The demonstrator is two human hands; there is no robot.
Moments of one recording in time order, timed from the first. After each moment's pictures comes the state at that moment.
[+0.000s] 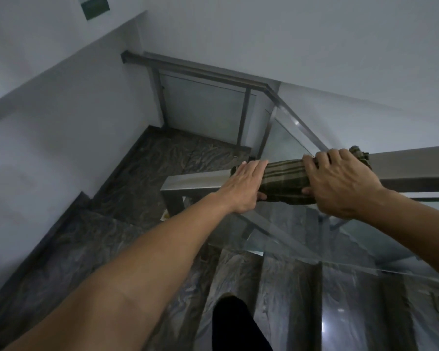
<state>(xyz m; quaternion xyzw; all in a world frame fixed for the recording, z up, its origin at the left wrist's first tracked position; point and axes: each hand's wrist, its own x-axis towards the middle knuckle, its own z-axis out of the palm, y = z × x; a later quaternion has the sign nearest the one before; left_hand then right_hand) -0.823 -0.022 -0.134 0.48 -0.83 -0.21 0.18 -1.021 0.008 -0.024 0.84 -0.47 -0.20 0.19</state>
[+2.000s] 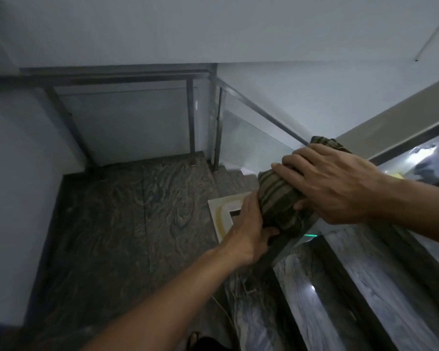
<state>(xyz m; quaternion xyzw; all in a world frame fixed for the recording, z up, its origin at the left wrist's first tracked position) -0.527 -0.127 -0.417 0.28 -0.81 -0.45 0.24 -0.672 -0.068 -0.256 0.78 -0.57 -0.23 0.16</state>
